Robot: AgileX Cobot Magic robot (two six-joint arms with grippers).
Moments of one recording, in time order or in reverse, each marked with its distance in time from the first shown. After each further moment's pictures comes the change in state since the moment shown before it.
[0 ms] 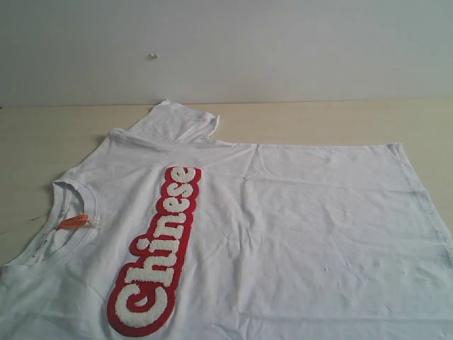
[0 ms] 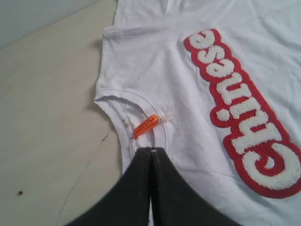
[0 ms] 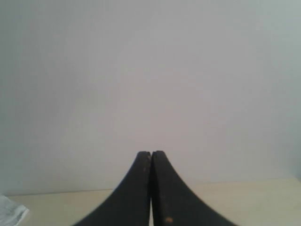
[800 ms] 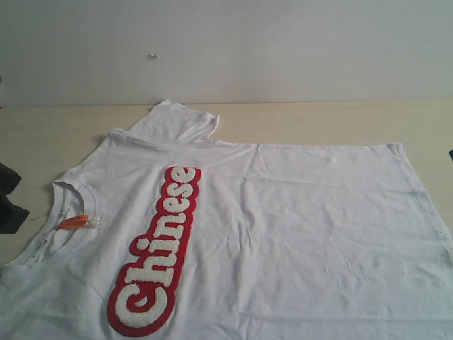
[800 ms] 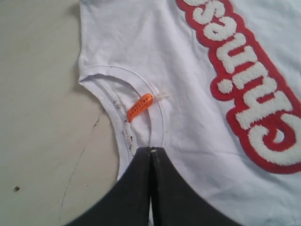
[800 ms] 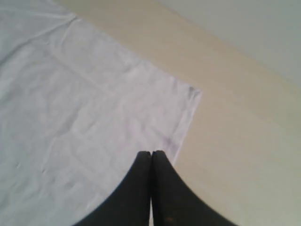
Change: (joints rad) left arm 0.071 0.247 -0.123 -0.136 0.049 0.233; right arm 0.289 0.358 -0.315 0.352 0.768 -0.825
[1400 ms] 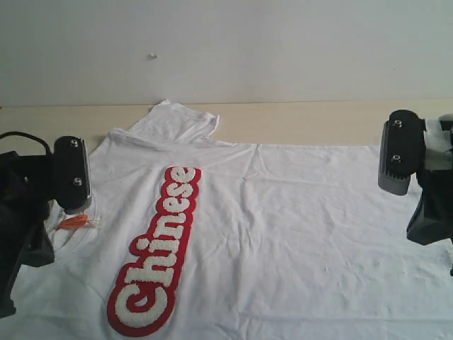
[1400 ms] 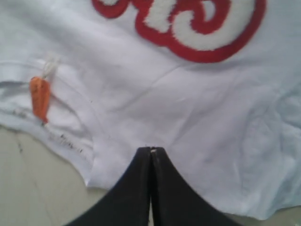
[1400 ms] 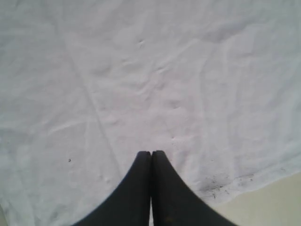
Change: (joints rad) left arm 0.002 0.284 -0.034 -0.228 0.129 0.789; right arm 0.001 0.351 -0.034 0.247 0.288 -0.748
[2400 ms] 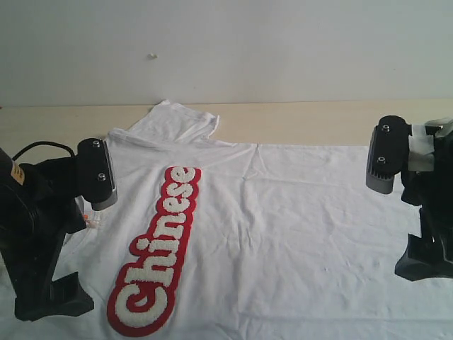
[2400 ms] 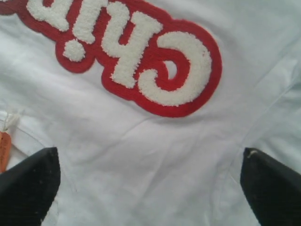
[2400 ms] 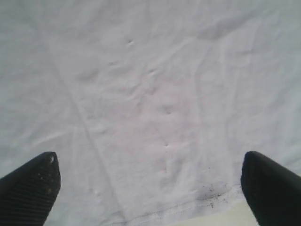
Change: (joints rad) left arm 0.000 0.060 0.000 -0.207 -0.077 0.077; right arm 0.000 0.067 0.000 -0.009 -0.068 0.040
